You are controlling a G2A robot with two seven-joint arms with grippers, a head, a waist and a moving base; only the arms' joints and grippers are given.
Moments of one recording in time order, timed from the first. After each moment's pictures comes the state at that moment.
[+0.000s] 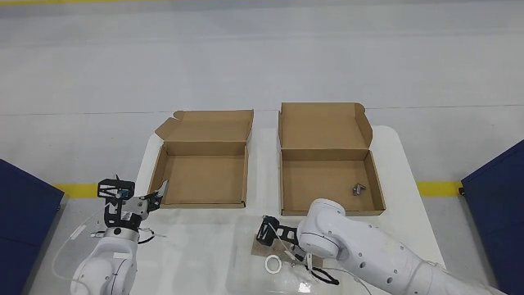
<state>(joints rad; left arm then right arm) 1.73 -1.15 -1.60 -1.80 1.33 0.00 0.00 -0.96 -1.07 0.57 -1.76 -0.88 -0.16 1.47</state>
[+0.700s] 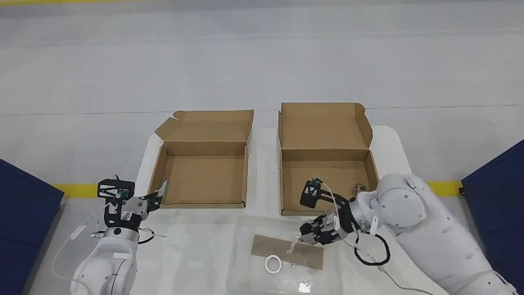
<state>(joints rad) 1.73 -1.15 -1.60 -1.80 1.33 0.00 0.00 -1.18 -0.92 1.11 -1.77 -0.12 -0.43 1.39</state>
